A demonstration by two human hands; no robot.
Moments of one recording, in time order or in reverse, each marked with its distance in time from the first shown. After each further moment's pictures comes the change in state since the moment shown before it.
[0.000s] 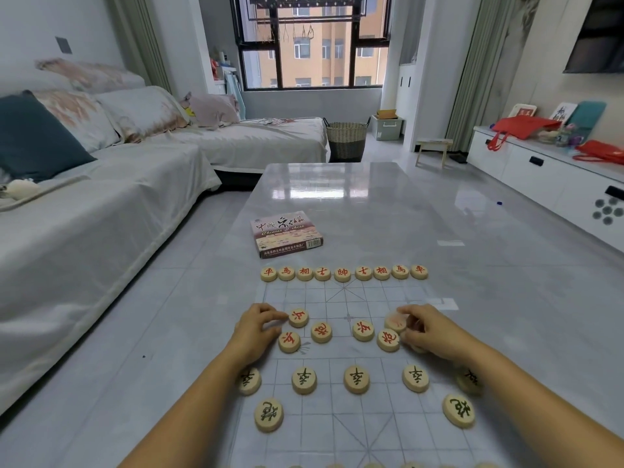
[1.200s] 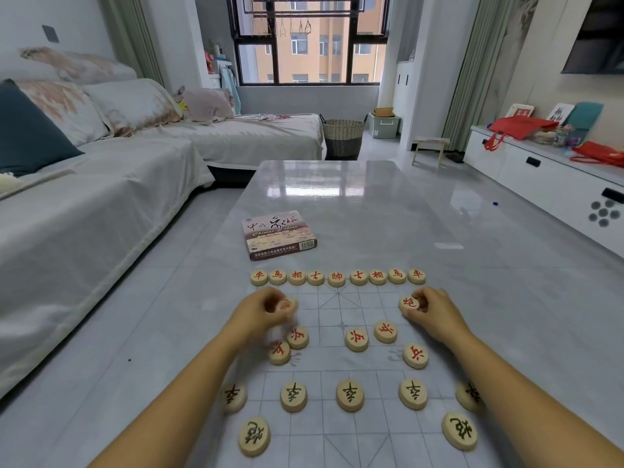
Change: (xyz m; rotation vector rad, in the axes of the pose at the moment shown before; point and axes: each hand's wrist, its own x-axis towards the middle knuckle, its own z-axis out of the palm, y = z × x) left_hand 0.029 0.027 -0.007 -0.219 0.007 0.023; right_hand 0.052 0.025 -0.008 -0.043 0.362 0.150
